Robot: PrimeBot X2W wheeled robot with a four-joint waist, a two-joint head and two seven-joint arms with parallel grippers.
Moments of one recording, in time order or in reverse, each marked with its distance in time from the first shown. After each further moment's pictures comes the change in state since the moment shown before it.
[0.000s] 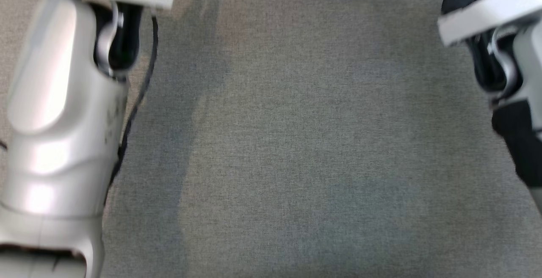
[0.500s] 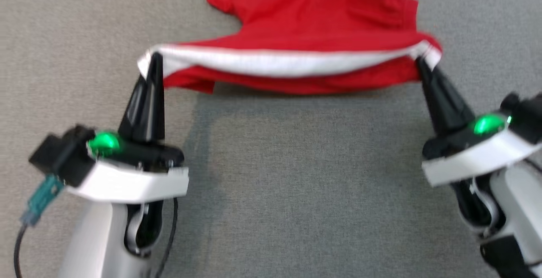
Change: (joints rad) left arm 0.676 -0.038 0.093 -0.399 0.016 -0.001 0.000; right arm 0.514 -0.060 -0.037 -0.341 0.089 0.000 0.000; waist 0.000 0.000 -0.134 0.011
